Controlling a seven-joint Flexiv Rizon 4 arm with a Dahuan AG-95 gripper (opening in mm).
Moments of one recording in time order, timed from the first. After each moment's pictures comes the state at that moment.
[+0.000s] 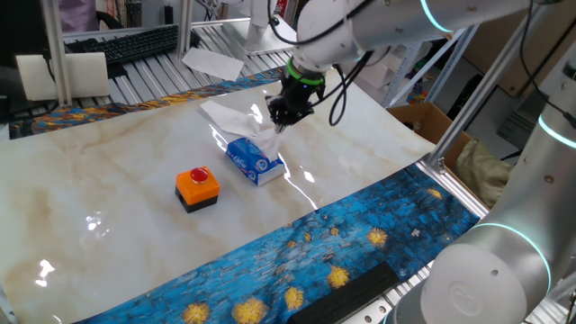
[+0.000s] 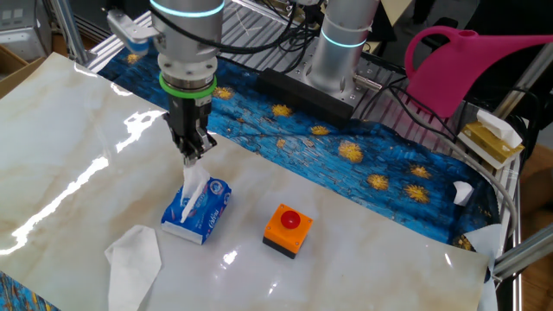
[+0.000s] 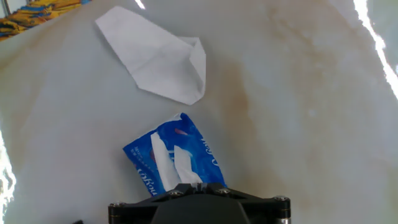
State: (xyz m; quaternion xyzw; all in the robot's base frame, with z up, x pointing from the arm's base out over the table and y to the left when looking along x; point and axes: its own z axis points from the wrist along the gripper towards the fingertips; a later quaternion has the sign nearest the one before) arm 0.561 -0.089 0.130 0.17 0.98 0.03 0.07
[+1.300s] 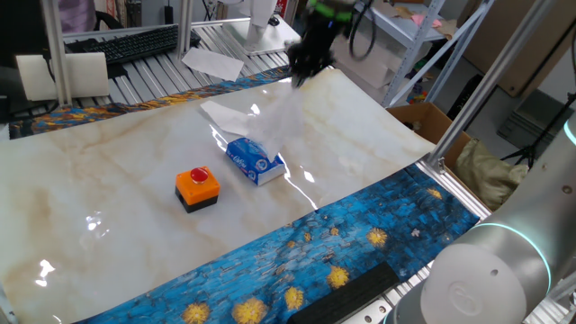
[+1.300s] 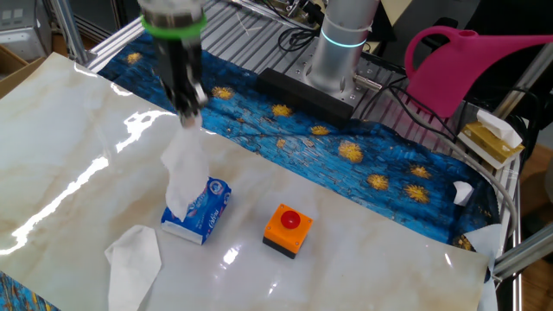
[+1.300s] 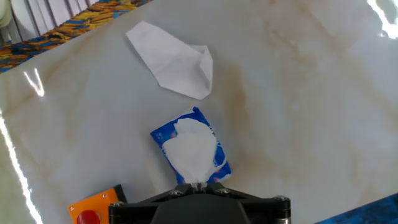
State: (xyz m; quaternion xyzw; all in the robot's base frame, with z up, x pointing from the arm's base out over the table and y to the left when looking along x) arm 0.559 -0.103 0.285 0.16 0.99 0.06 0.02
